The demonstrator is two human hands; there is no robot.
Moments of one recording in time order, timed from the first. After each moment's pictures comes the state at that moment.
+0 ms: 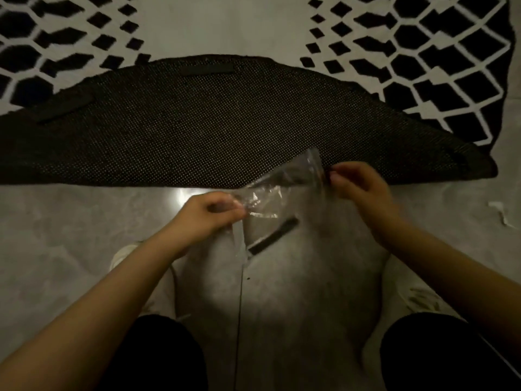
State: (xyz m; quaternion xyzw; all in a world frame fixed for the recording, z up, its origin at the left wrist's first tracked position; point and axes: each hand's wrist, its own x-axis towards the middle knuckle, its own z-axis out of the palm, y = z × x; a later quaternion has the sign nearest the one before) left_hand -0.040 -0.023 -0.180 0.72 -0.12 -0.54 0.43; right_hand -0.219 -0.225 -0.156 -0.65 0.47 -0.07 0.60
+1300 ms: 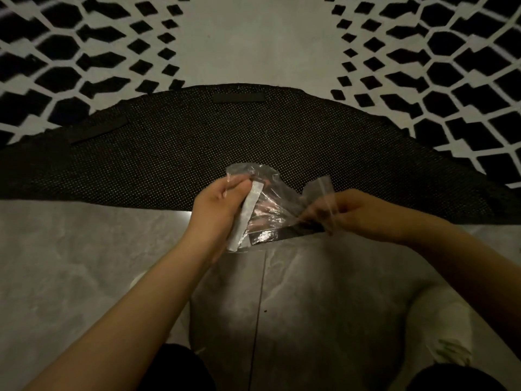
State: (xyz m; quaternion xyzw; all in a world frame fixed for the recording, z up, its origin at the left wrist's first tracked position) left_hand -0.012 -0.066 -0.140 0.66 0.12 -0.46 0.58; right_hand -0.138 -0.240 -0.120 -0.72 0.23 0.31 0.58
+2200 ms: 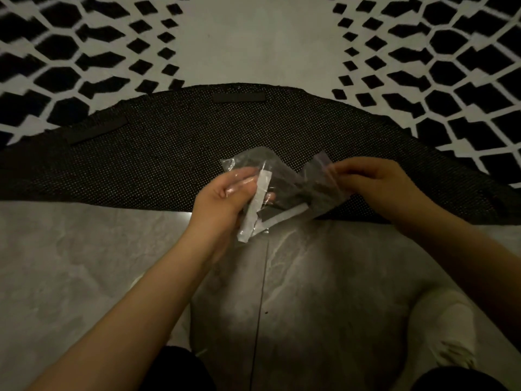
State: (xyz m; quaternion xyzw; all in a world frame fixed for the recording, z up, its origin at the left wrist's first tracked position) left_hand -0.010 -0.069 -0.137 0.65 0.08 -0.46 0.61; right_hand -0.131 -0.252 -0.120 -0.72 0.38 0.06 0.58
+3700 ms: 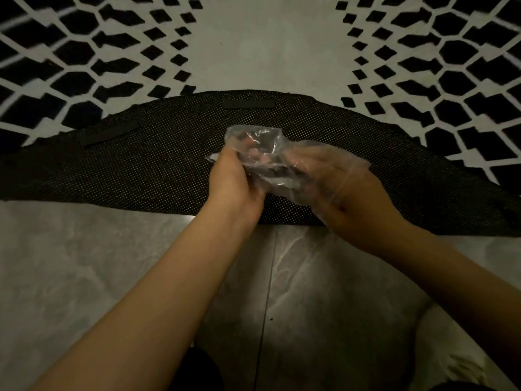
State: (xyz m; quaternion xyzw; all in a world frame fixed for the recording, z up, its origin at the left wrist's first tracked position) left_hand 0.014 -0.114 -0.123 0.45 0.27 -0.44 0.73; right_hand -0.106 -0.220 -0.120 -0.93 0.04 -0.11 0.35
